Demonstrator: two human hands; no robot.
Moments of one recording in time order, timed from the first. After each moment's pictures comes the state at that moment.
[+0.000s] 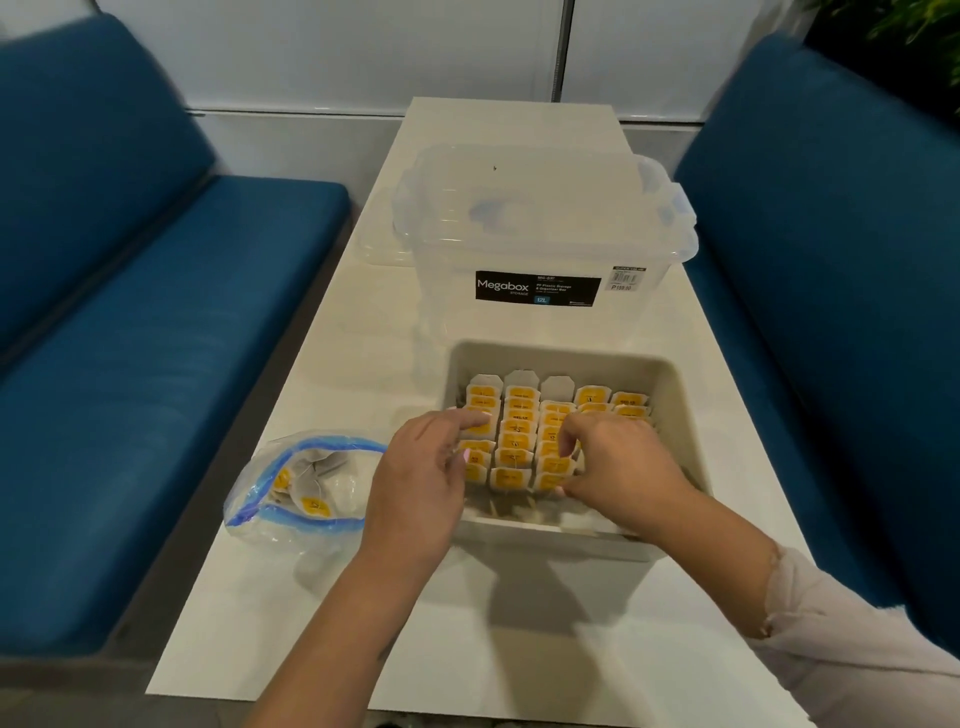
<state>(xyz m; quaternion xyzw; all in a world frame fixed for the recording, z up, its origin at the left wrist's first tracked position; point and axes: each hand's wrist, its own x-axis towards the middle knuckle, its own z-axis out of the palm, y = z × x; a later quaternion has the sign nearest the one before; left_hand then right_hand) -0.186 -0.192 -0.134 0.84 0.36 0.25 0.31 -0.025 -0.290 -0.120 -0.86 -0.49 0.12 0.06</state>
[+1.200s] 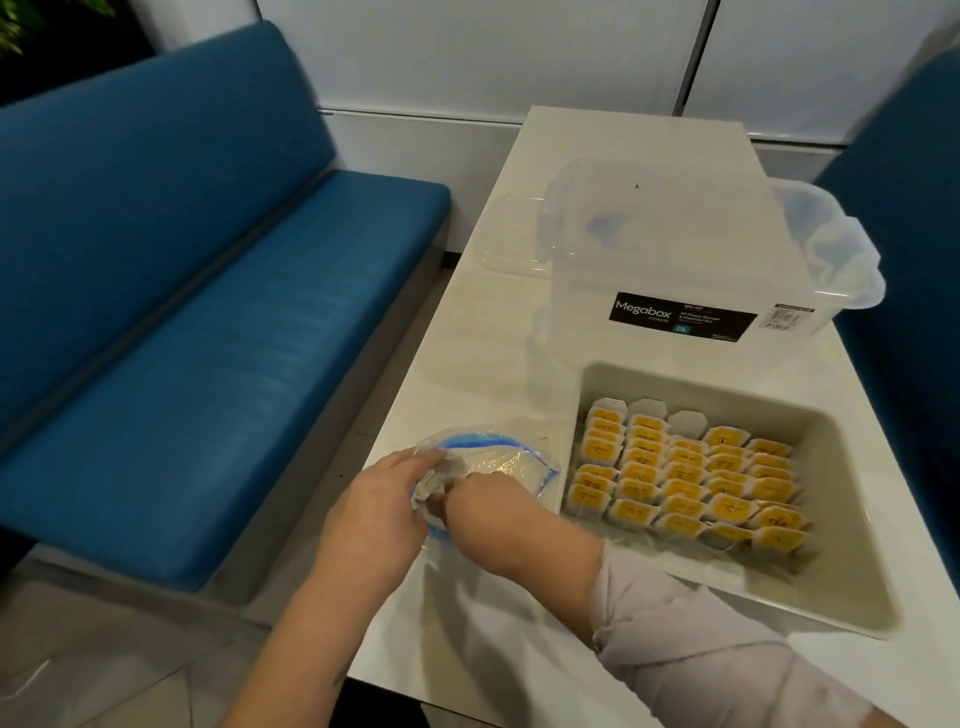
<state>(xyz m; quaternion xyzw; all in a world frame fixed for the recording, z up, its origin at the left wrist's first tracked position) -0.301 -0.123 -0.136 0.82 0.48 0.12 0.28 -0.183 -0.150 -0.137 -0.65 -0.71 0.22 -0.15</state>
